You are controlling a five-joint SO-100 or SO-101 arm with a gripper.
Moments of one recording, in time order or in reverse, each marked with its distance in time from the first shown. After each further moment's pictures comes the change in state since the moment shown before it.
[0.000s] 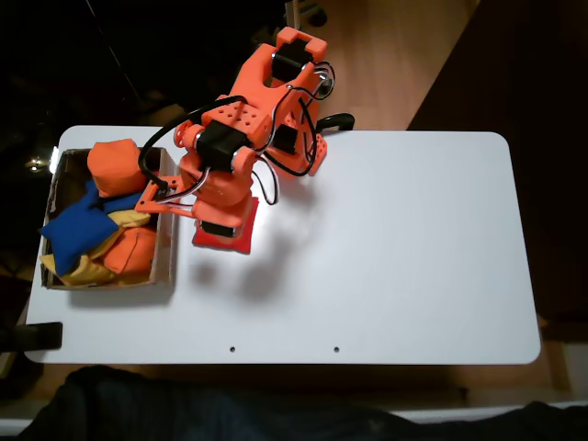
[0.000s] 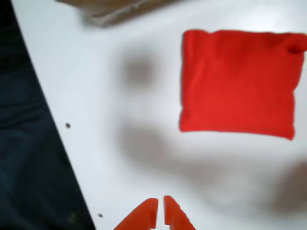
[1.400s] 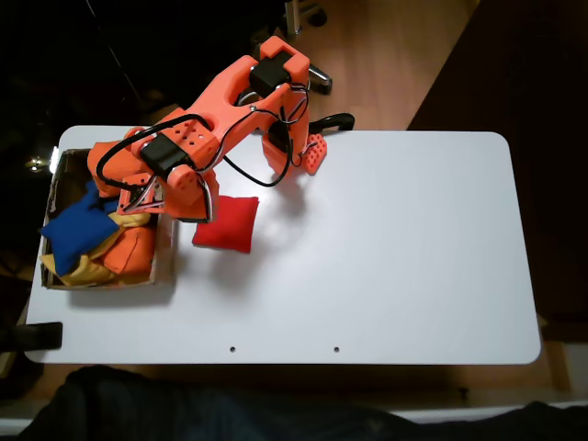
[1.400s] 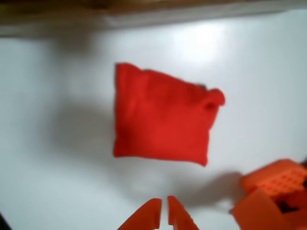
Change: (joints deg) arm 14.1 -13.5 -7.6 11.9 -23.8
